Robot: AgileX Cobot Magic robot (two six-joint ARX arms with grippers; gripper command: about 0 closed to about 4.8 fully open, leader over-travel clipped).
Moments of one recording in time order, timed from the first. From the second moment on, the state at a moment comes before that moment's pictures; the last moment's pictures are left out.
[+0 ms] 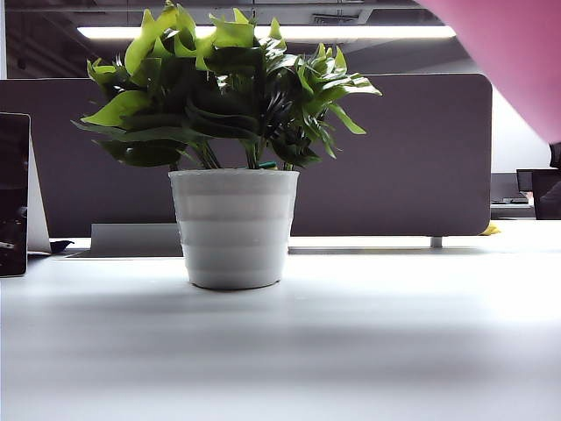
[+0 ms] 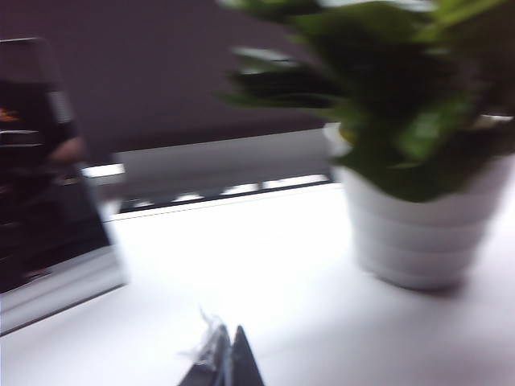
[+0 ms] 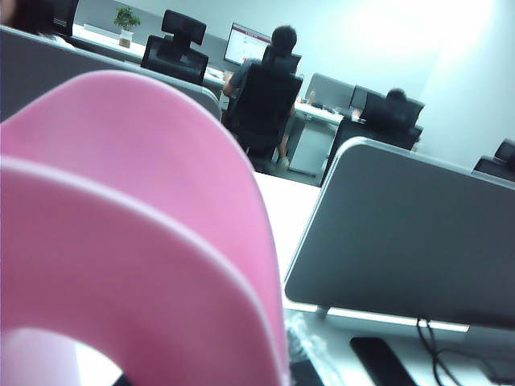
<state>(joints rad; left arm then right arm) -0.11 0.00 0.01 0.03 0.09 0.10 -0.04 0.74 0.73 0.16 0.14 -0.33</state>
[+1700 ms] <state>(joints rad) -0.09 0.00 0.01 0.03 0.09 0.10 0.10 0.89 1.00 0.13 0.23 -0.73</state>
